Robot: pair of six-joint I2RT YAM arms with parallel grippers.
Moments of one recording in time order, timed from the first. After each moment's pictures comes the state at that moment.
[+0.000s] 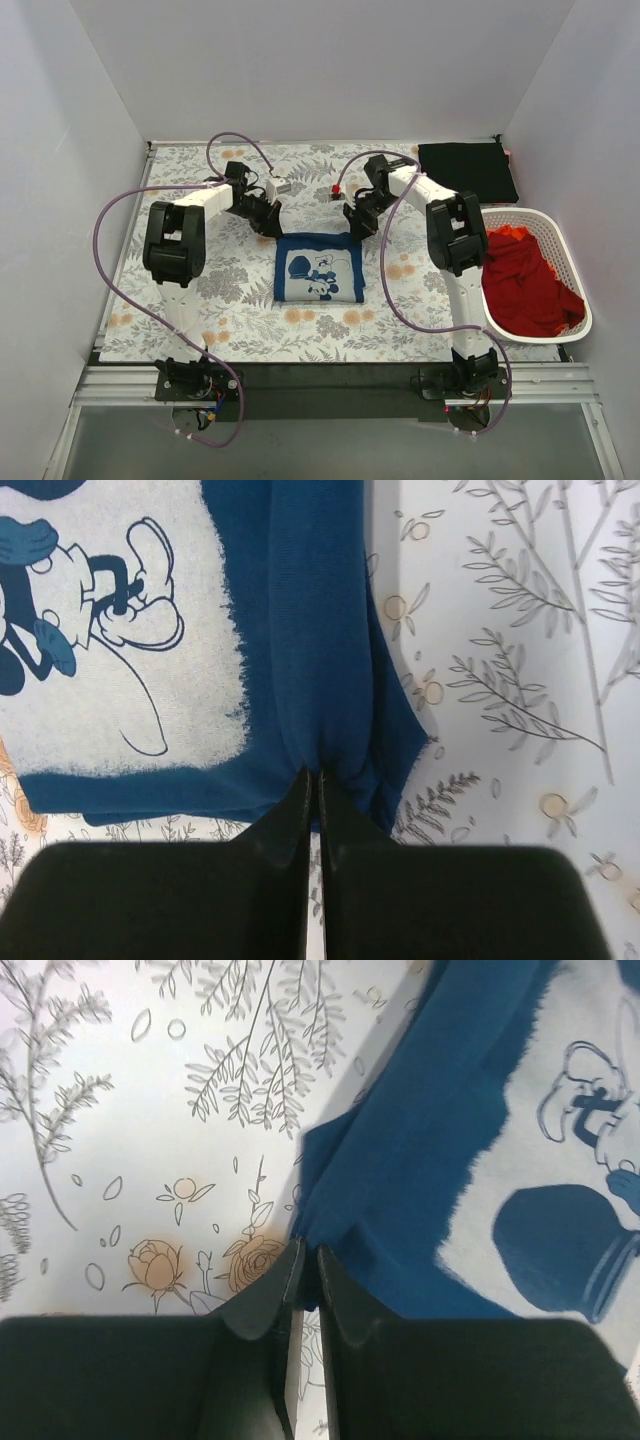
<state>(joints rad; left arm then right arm) -0.17 2.09 1.48 -0.63 0.80 0.62 0.40 2.28 1.84 -1.03 -0.75 -0.97</state>
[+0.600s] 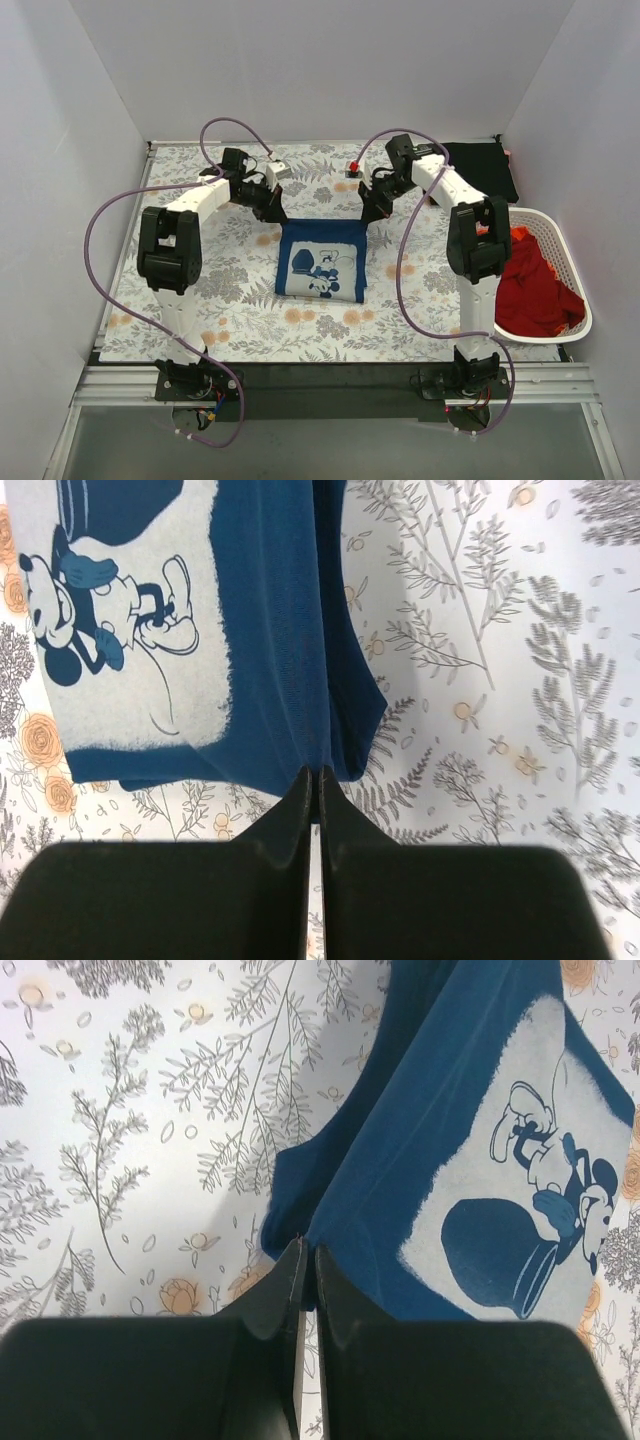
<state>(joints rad) -0.18 2.03 1.50 -0.60 0.85 0.58 0.33 2.16 1.83 -1.04 -0.79 -0.92</state>
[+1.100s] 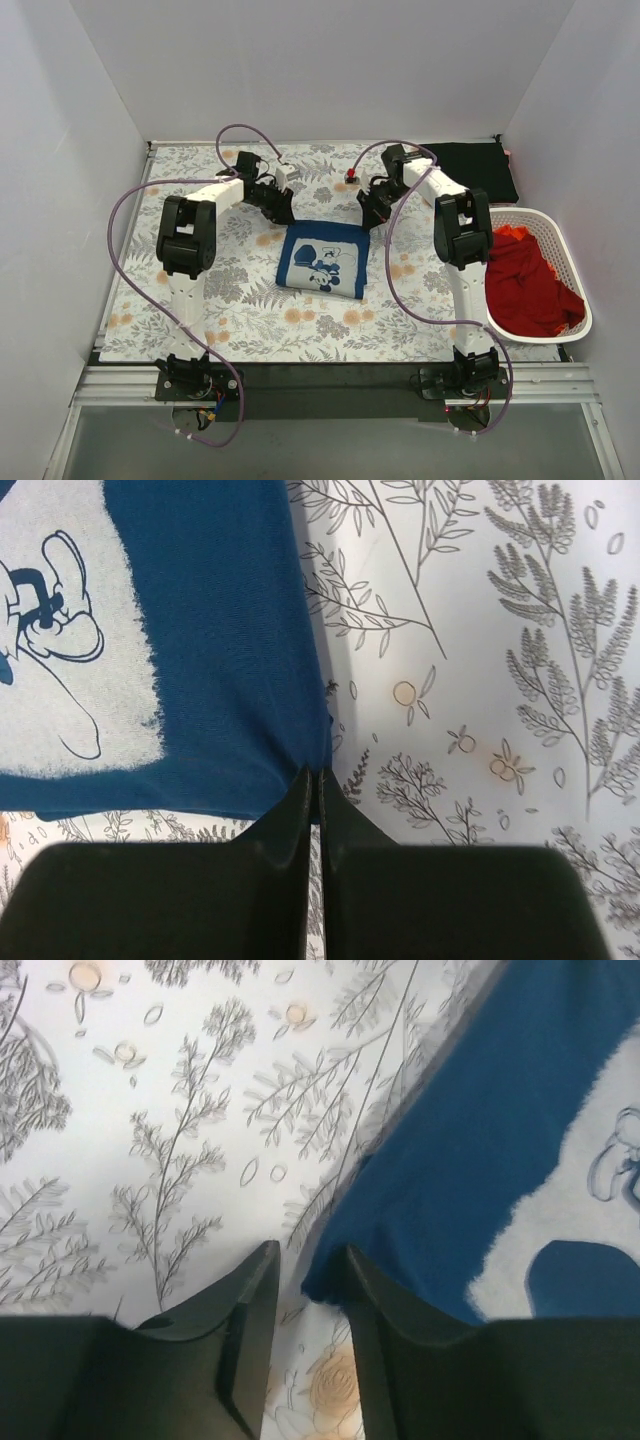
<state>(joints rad) -0.21 2.21 1.62 -0.50 0.77 0.52 0.30 2.35 1.93 -1.03 -0.75 -0.85</state>
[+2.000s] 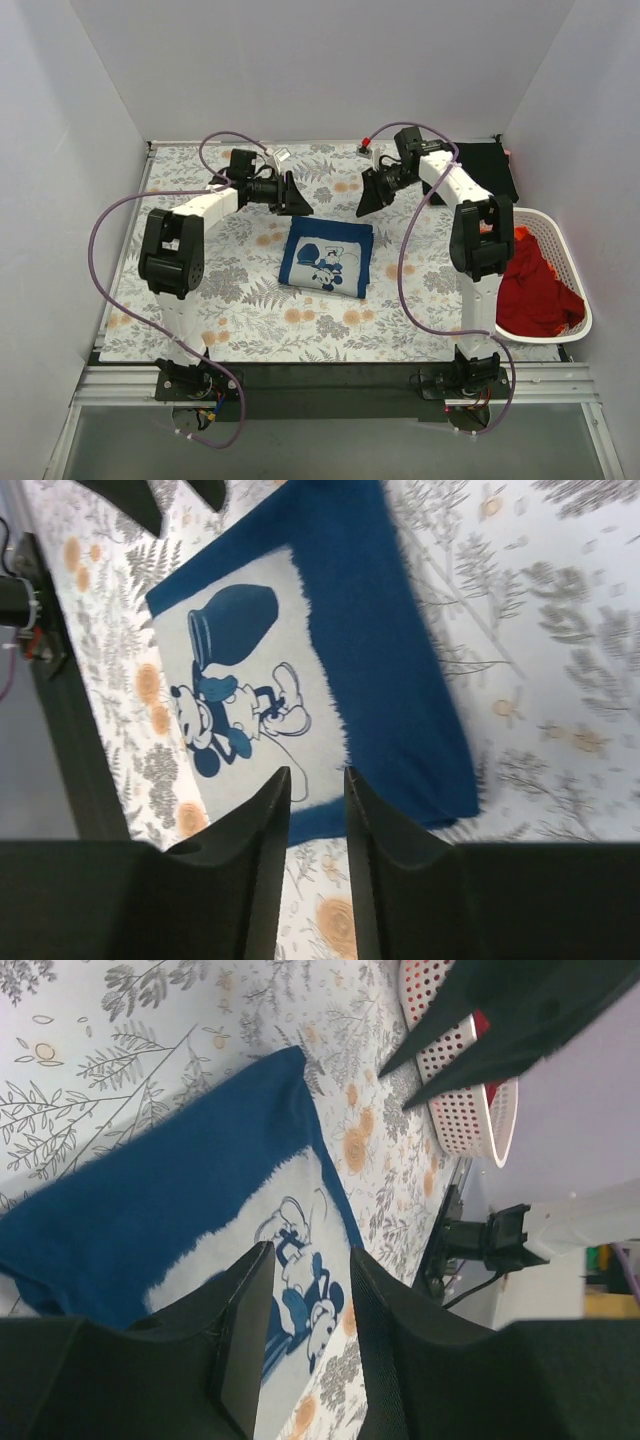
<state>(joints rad) -0.23 1.95 1.39 -0.21 0.99 -0.33 0.27 2.14 1.89 -0.98 -0.91 -0.46</state>
